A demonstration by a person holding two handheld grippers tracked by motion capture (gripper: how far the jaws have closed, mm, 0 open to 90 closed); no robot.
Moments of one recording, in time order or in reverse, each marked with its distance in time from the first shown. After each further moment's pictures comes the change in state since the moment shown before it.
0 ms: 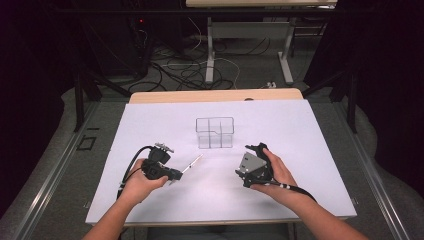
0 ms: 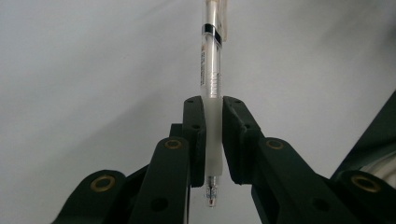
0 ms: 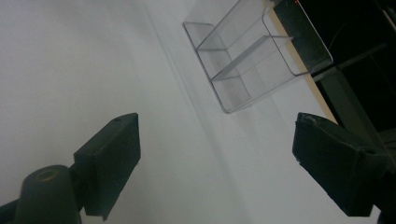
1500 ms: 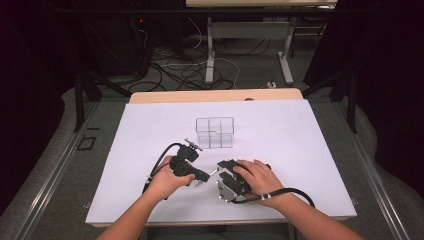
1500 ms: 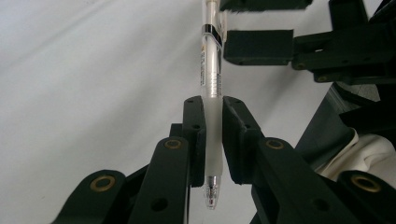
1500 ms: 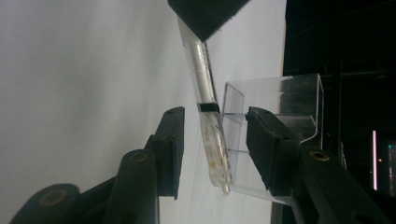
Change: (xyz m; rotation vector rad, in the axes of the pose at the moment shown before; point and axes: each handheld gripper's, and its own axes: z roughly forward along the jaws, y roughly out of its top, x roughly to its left) left arm -0.049 0.042 0.034 0.045 -0.154 0.033; right arm 0.048 0.033 0.019 -0.063 -0.001 -0.631
